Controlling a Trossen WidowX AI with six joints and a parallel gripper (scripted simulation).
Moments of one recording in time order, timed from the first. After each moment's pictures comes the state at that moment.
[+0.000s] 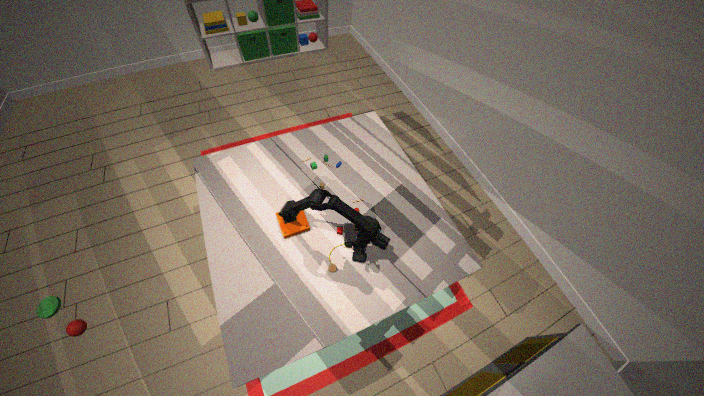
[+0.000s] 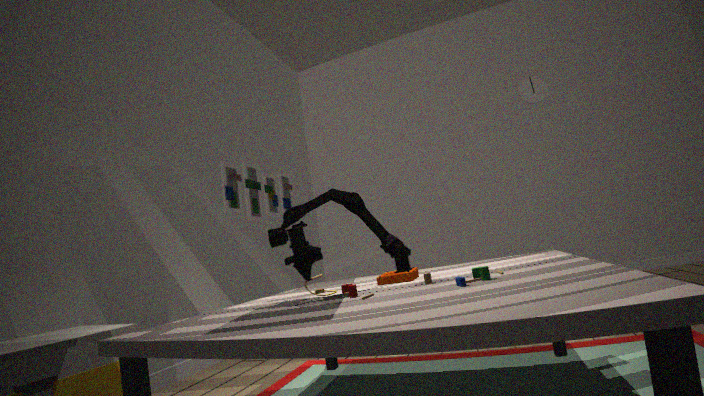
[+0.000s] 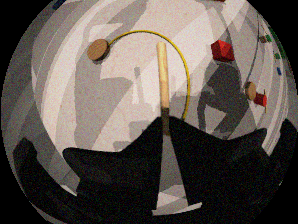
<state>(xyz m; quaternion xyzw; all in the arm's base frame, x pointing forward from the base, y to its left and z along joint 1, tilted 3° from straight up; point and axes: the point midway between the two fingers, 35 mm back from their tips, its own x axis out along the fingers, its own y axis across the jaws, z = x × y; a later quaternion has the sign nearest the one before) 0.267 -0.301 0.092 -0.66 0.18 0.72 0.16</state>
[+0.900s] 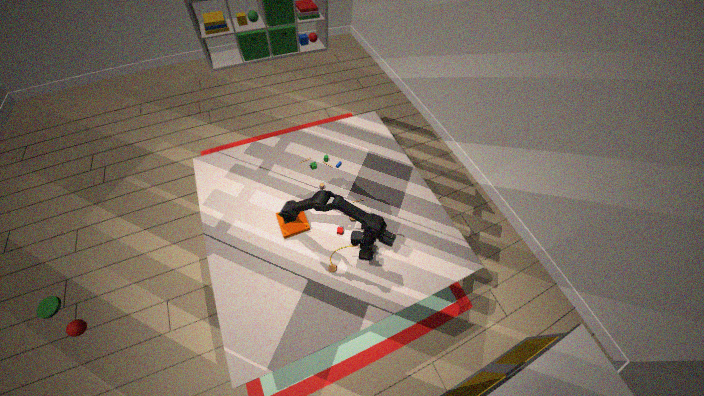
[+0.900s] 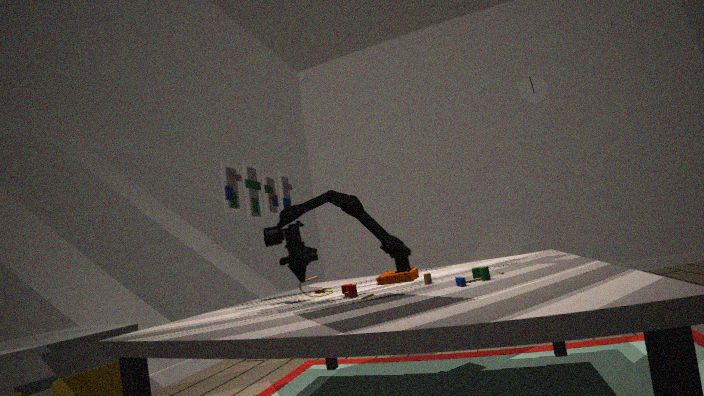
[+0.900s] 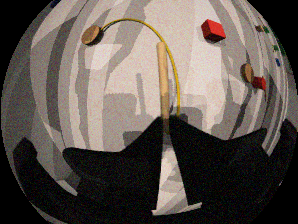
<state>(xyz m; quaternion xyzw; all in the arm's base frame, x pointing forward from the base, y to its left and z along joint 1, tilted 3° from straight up) 0.301 -0.303 0.095 -0.67 0.18 0.70 0.16</state>
